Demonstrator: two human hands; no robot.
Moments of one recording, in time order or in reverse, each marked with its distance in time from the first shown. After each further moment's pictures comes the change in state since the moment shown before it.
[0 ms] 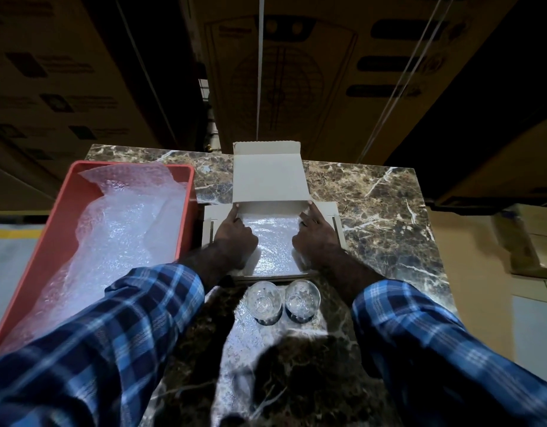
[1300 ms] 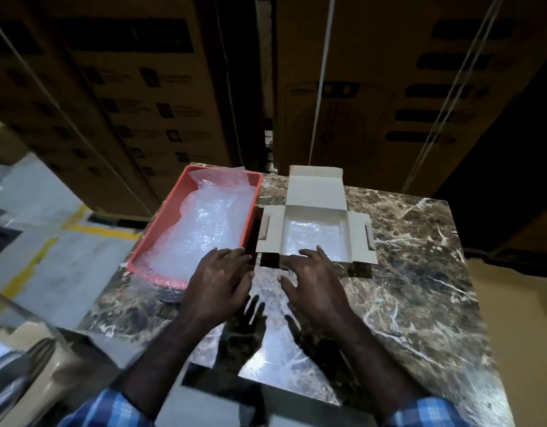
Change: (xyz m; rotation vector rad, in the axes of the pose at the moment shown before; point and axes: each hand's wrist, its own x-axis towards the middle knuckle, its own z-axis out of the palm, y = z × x) left_hand -0.258 0.046 0.020 -0.933 0.842 -0.447; right_hand -0.153 -0.118 -0.049 0.903 0.769 -0.050
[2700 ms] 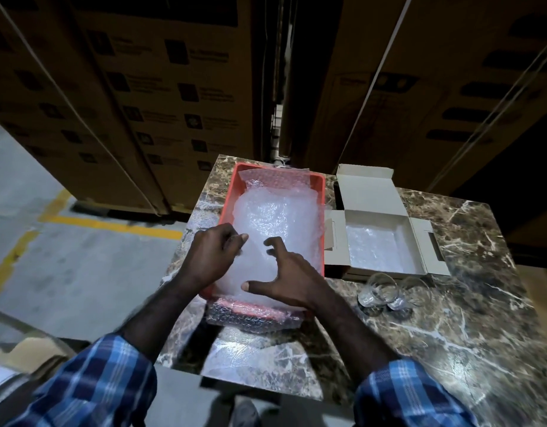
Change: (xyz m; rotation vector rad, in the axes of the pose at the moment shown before) left_hand 0.054 -0.210 -0.045 -0.391 -0.102 -0.280; right_hand 0.130 -0.146 0.100 0.263 -0.453 0.309
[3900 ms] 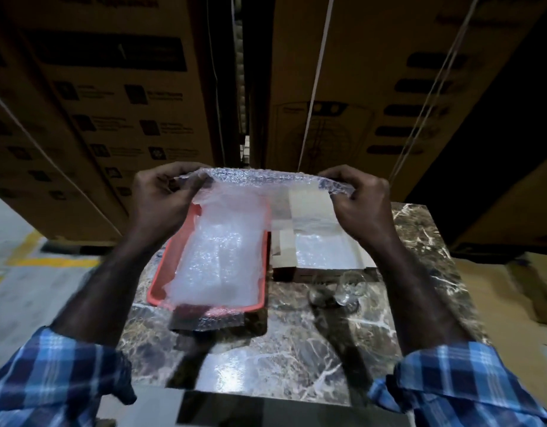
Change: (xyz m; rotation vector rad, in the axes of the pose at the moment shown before) left_hand 0.005 0.158 -0.040 -0.383 0.350 0.335; right_hand -0.106 0.041 -0.192 0.083 0.914 -0.261
